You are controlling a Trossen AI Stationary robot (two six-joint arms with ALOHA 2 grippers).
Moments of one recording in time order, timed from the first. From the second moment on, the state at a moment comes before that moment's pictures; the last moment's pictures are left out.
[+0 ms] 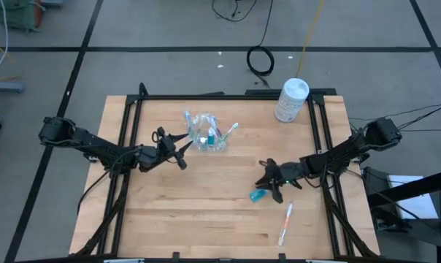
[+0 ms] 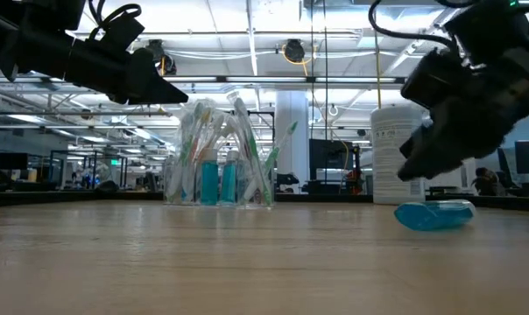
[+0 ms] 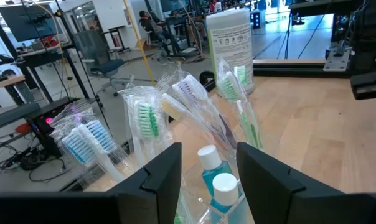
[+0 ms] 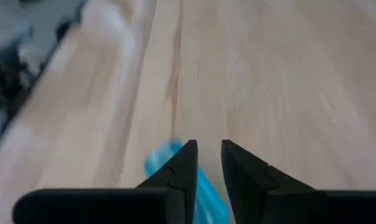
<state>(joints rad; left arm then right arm) -0.17 1.16 0.27 0.75 -0.78 0.07 0.28 1.38 0.28 0.57 0.02 0.40</state>
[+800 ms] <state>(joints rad) -0.17 1.16 0.27 0.75 -0.78 0.05 0.34 1.38 0.28 0.43 -0.06 0.30</state>
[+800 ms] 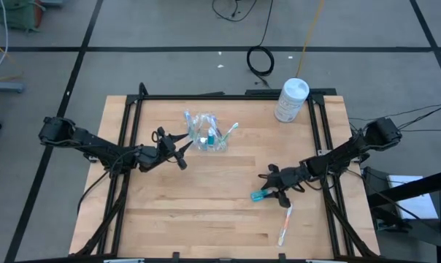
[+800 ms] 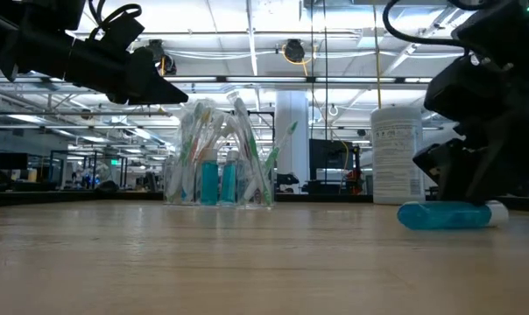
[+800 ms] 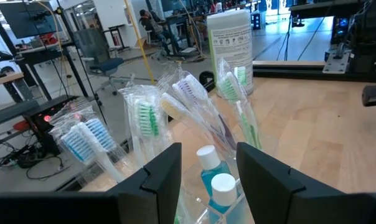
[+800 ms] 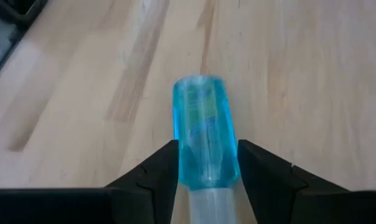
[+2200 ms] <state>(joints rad) -0.17 1.16 0.27 0.75 -0.78 0.04 0.62 1.18 0.28 0.13 0.21 0.17</state>
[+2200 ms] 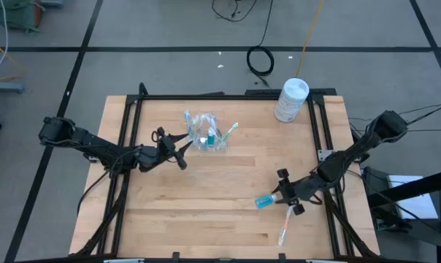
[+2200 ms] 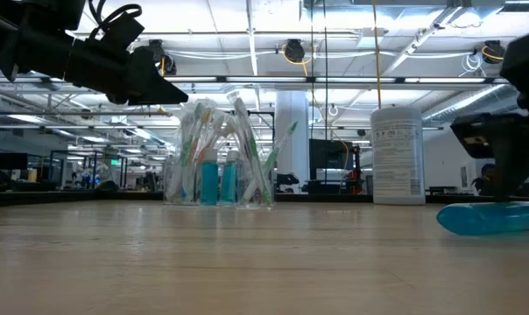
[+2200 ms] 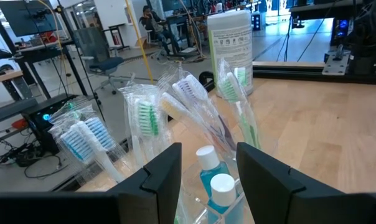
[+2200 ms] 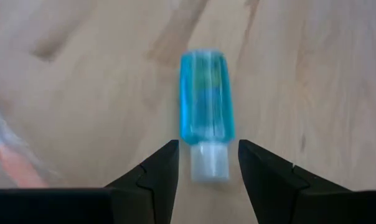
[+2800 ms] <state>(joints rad) -0.17 1.16 0.27 0.75 -0.78 0.03 0.61 1.40 0.28 0.30 0.21 0.12</state>
